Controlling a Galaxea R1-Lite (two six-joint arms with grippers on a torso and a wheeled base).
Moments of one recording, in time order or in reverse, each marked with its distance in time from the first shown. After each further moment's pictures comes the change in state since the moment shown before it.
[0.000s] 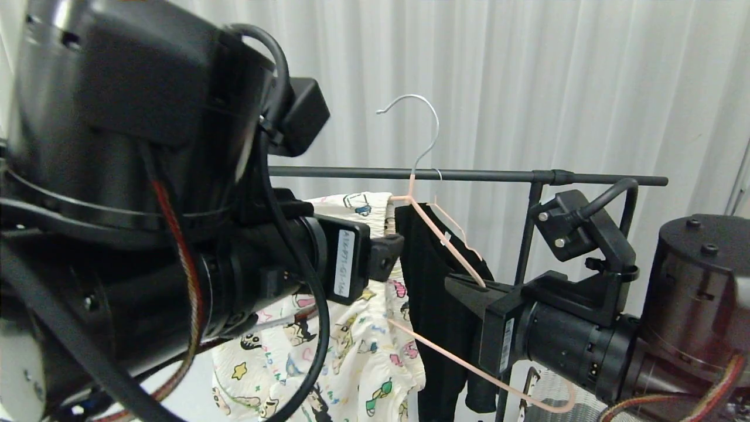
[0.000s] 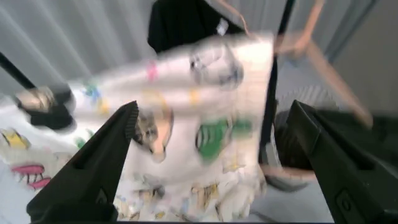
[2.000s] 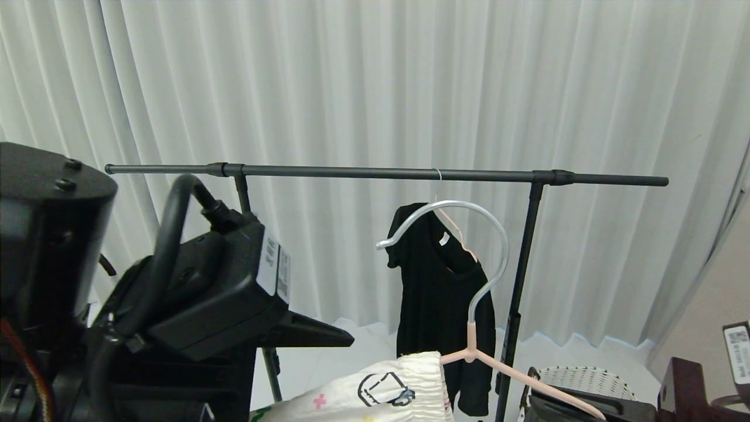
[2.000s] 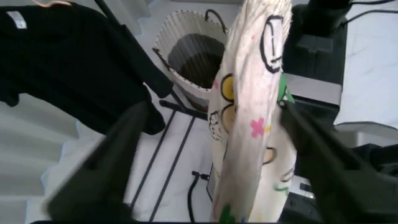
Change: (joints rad) left arm 0.159 -0.213 0.336 -0.057 -0.926 0.556; right arm 0.177 -0.362 0.311 0.064 0.071 -0.280
